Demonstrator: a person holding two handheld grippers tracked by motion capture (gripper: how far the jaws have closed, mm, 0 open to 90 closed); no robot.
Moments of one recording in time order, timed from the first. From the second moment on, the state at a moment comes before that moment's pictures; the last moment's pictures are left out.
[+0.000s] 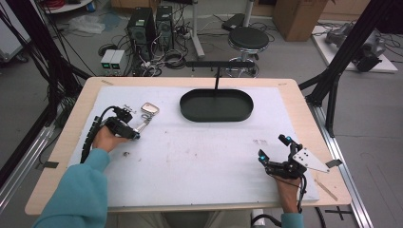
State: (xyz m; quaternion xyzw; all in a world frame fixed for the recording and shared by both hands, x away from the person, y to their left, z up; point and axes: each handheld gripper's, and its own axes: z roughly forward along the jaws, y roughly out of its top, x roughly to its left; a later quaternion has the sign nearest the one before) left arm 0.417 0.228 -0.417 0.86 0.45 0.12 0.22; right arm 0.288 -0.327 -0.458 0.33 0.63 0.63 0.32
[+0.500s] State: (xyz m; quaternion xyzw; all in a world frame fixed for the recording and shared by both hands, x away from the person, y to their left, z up) left arm 0.414 0.223 -0.418 0.86 0.45 0.13 0.20; right arm 0.288 -0.327 -0.458 0.32 0.63 0.63 0.33
